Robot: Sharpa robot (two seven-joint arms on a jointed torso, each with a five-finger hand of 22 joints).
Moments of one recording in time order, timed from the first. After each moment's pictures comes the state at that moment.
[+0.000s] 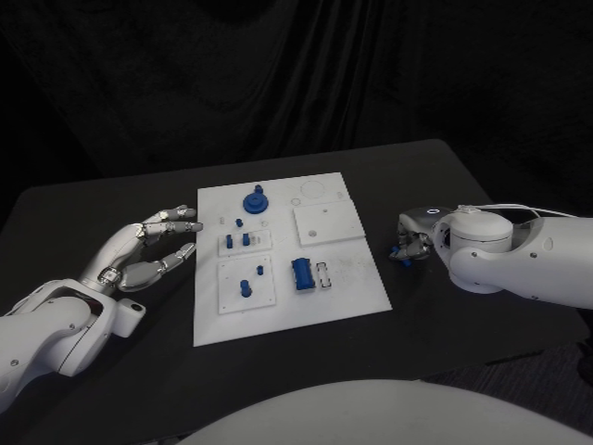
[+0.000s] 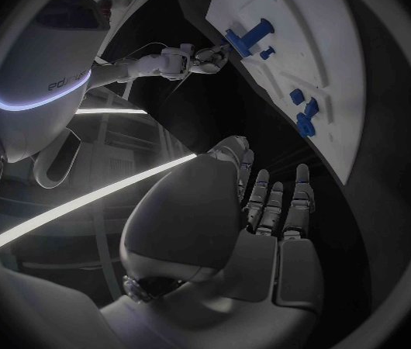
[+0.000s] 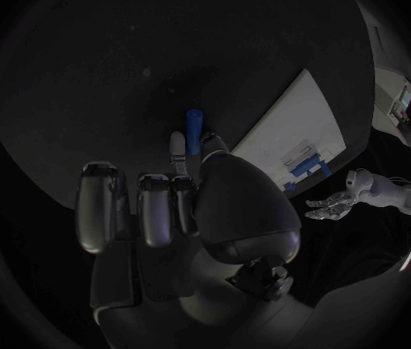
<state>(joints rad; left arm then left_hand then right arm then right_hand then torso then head) 1.09 -0.92 -0.21 1.45 -0.70 -0.40 0.68 1.65 0.02 0.17 0.23 0.48 0.76 0.12 0.07 0.10 0.23 0.13 0.49 0.06 0.14 0.13 0.21 0.04 0.16 0.29 0.26 0.10 0.73 1.15 -1.15 -0.24 1.72 -1.60 -0.12 -0.65 1.29 0.05 -0.11 0.19 0.29 0.90 0.08 0.32 0.58 1.47 0.00 1.57 1.31 1.46 -0.06 1.56 1.31 0.04 1.47 0.05 1.42 1.31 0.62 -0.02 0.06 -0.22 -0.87</state>
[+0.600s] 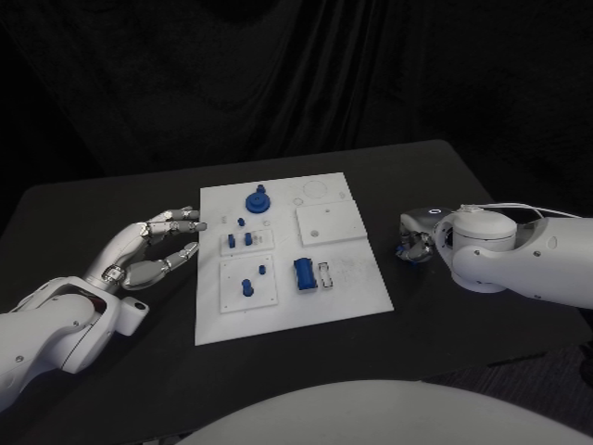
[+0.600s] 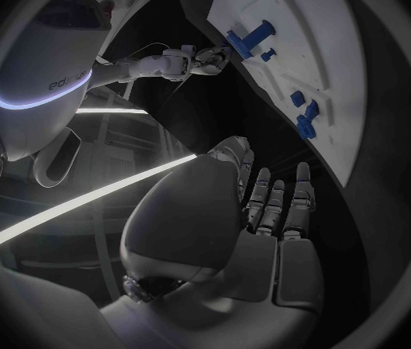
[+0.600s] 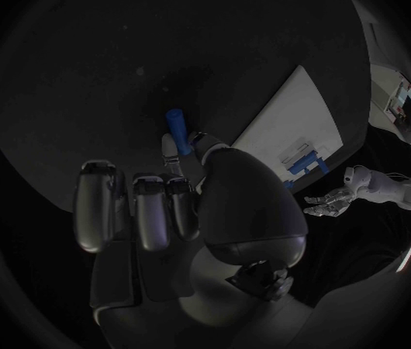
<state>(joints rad) 1.09 -0.92 -0.21 1.45 -0.70 -0.39 0.68 1.66 0.02 0.17 0.22 0.49 0.76 0.12 0.07 0.09 0.25 0.15 0.51 0.06 0.16 0.14 0.24 0.04 0.16 0.31 0.27 0.11 0.72 1.15 -1.15 -0.24 1.72 -1.58 -0.12 -0.63 1.30 -0.04 0.34 0.15 0.30 0.97 0.11 0.13 0.67 1.47 0.02 1.57 1.31 1.47 -0.04 1.56 1.31 0.04 1.47 0.07 1.40 1.31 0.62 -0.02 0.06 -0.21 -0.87</state>
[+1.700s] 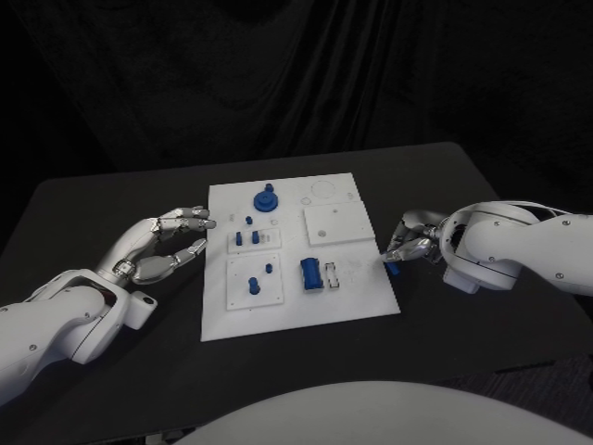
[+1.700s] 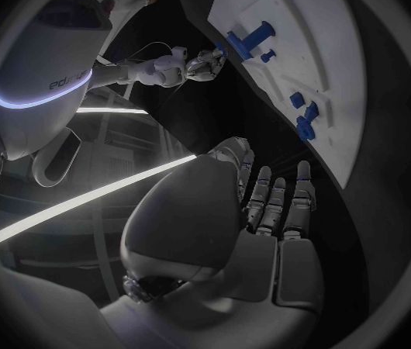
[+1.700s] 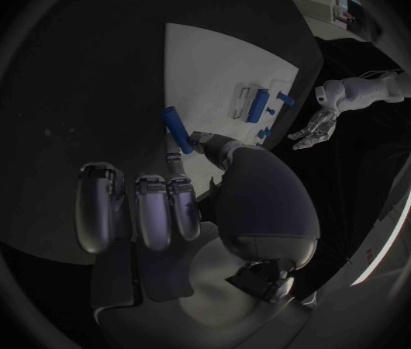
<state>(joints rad) 1.09 -0.92 -0.21 1.44 -0.70 -0.38 0.68 1.65 0.02 0.18 0.22 0.50 0.76 0.13 0.07 0.09 0.27 0.17 0.53 0.06 0.19 0.15 0.26 0.05 0.16 0.33 0.28 0.12 0.72 1.23 -1.16 -0.25 1.81 -1.02 -0.24 -0.58 1.13 -0.14 0.63 0.08 0.28 1.05 0.08 0.15 0.33 1.47 0.02 1.57 1.31 1.47 -0.05 1.56 1.31 0.04 1.47 0.07 1.44 1.31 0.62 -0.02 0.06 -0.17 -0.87</state>
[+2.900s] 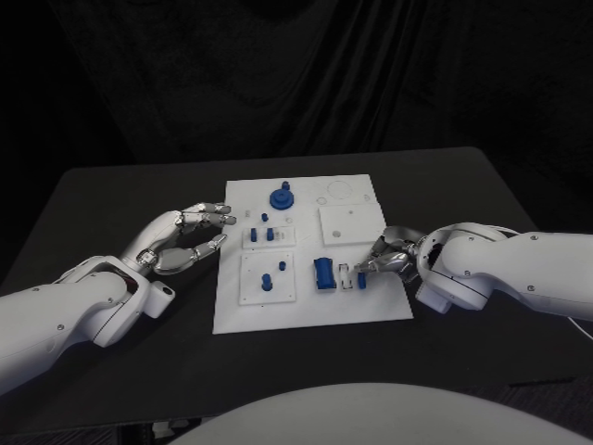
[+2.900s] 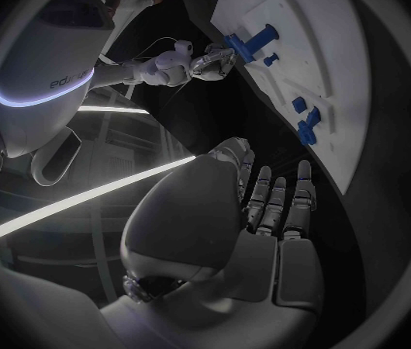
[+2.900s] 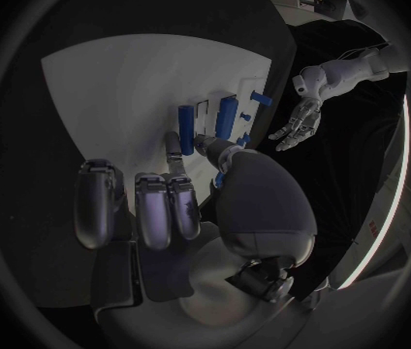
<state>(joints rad) 1.09 -0.90 -0.21 1.43 -0.70 -0.36 0.68 1.65 0.02 0.19 0.22 0.50 0.76 0.13 0.07 0.09 0.28 0.17 0.53 0.06 0.20 0.16 0.26 0.05 0.16 0.34 0.28 0.12 0.72 1.18 -1.01 -0.25 1.76 -0.87 -0.33 -0.52 1.08 -0.10 0.54 0.09 0.28 1.03 0.09 0.16 0.36 1.47 0.02 1.57 1.31 1.47 -0.05 1.56 1.31 0.04 1.47 0.07 1.40 1.31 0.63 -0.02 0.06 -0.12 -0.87</state>
